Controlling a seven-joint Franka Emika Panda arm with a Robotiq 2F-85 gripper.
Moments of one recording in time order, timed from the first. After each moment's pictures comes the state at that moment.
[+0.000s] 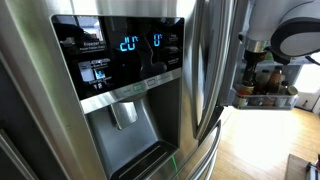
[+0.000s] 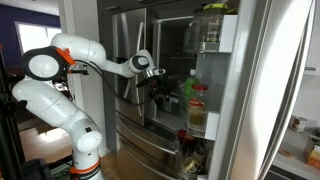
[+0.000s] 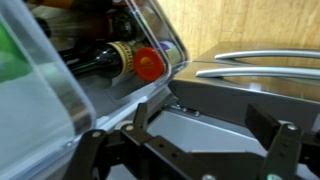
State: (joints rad) arm -0.11 -0.60 0.03 -2.39 -0.51 1.95 -0.05
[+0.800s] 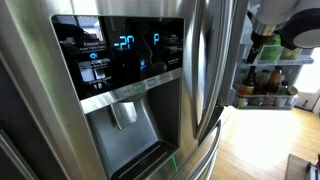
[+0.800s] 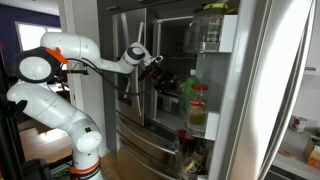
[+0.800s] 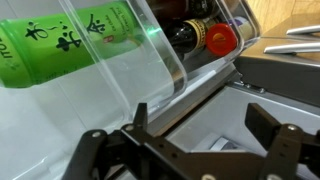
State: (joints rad) arm -0.12 -0.67 0.05 -2.34 -0.76 1.96 0.04
